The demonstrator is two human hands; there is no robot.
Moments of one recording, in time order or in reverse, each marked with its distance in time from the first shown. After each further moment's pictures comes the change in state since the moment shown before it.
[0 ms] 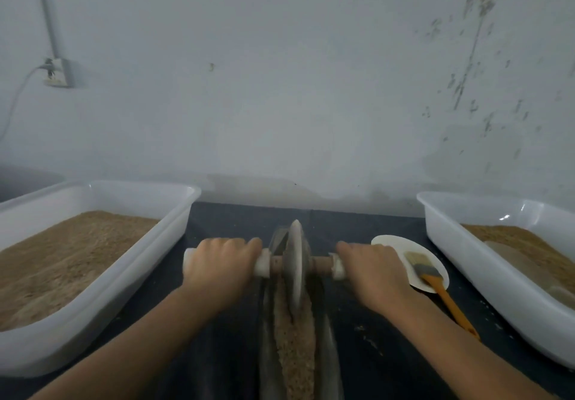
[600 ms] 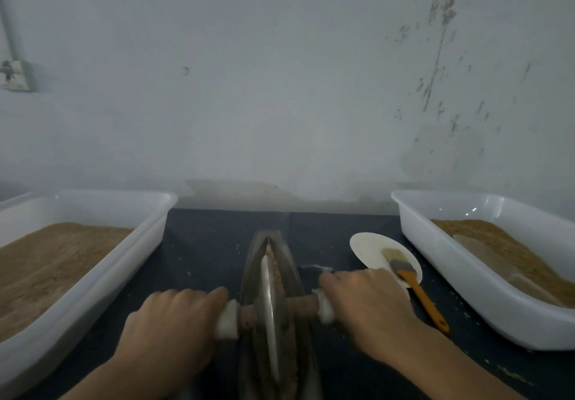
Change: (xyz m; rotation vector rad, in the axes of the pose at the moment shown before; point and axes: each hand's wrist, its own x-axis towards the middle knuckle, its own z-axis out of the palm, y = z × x) left_hand -0.057 0.001 -0.026 -0.211 -0.284 -0.004; right_hand -0.050 -0.011 -0.024 -0.050 -0.047 -0.158
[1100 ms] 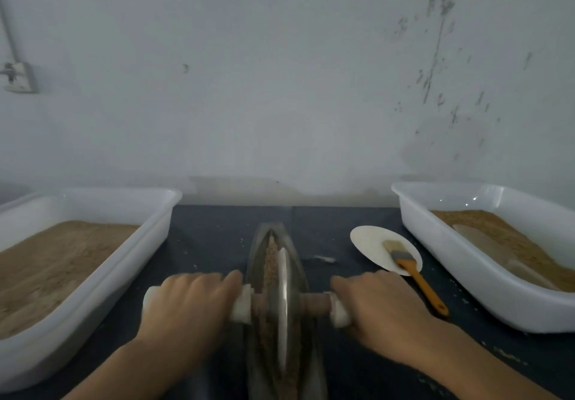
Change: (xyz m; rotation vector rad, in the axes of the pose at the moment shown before) left_hand 0.002 0.007 0.002 0.160 0.276 0.148; right_hand -0.019 0.011 0.019 0.205 -0.063 -0.005
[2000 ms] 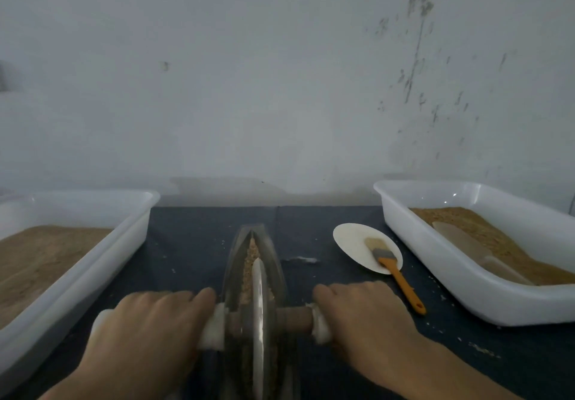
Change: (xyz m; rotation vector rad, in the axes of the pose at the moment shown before) left_hand -0.010 -0.007 -0.007 -0.005 -0.150 0.020; right_hand -0.018 -0.012 -0.012 -0.075 0.085 -0.044
